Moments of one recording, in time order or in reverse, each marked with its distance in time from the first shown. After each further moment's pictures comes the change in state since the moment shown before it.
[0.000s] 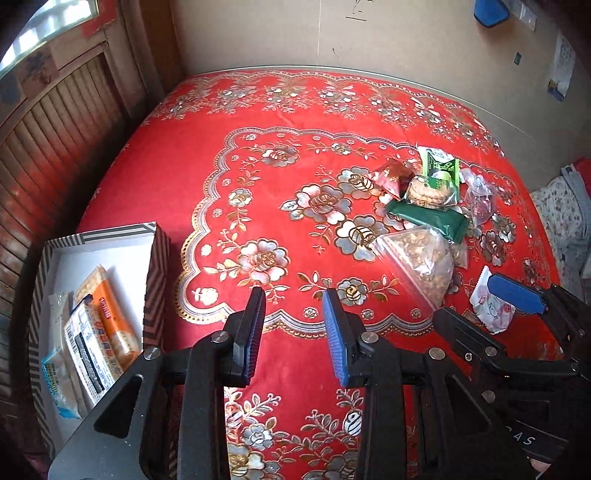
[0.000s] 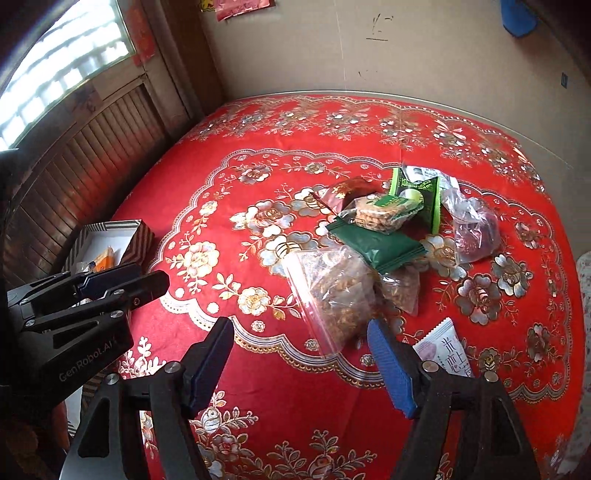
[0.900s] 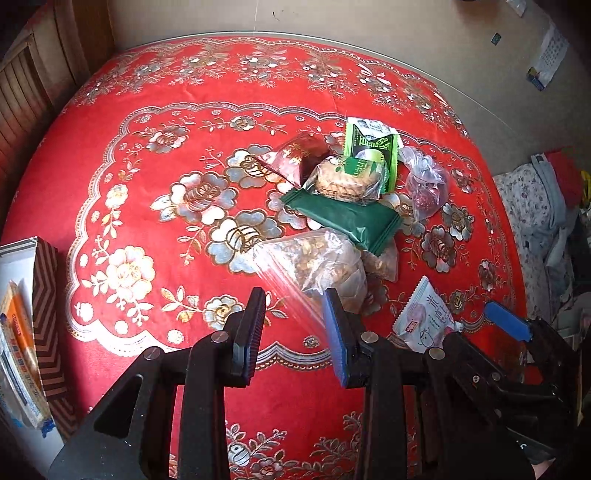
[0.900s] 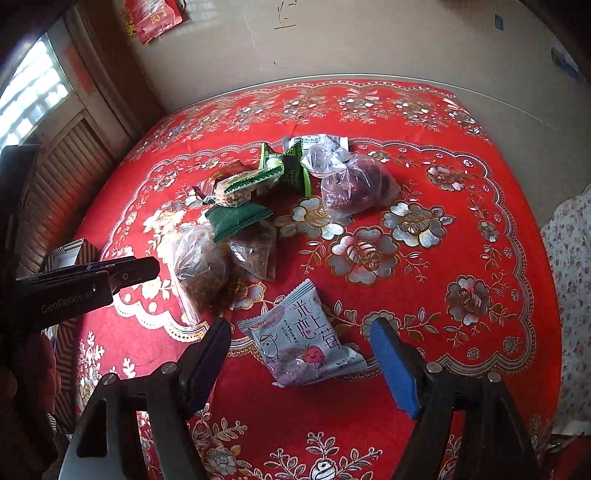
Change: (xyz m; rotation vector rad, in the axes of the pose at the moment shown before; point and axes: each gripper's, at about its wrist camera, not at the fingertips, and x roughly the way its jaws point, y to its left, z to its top) left arm 0.046 -0.075 0.029 0.007 0.141 -0.196; right arm -0.015 -0.108 -0.028 0.139 0.018 -0.045
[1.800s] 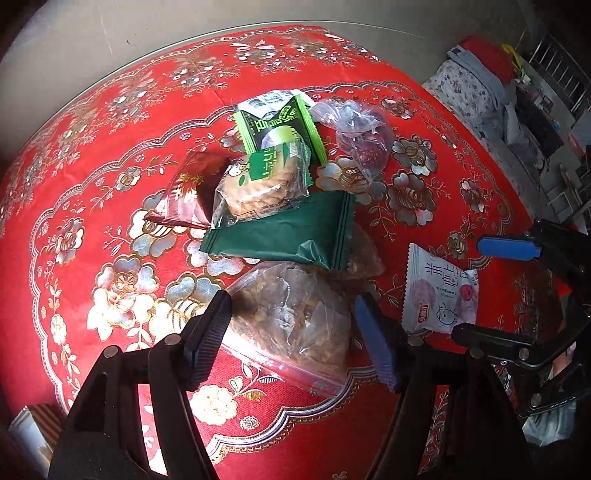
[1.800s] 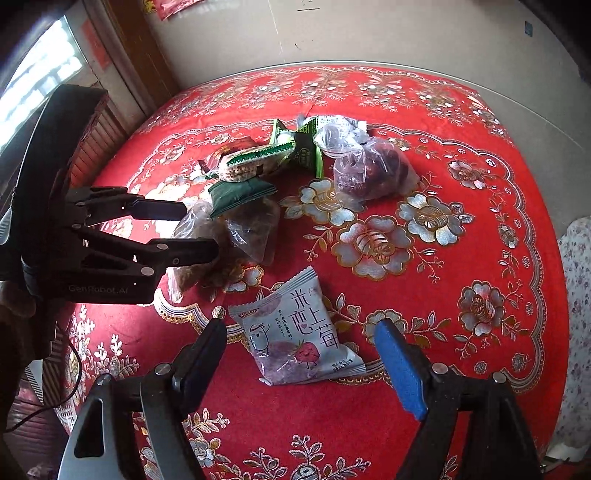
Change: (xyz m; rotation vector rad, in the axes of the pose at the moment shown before) left arm 0.047 -0.026 0.025 0.525 0.063 -0.112; right arm 0.020 -0.001 -0.002 -0.085 0.055 0.043
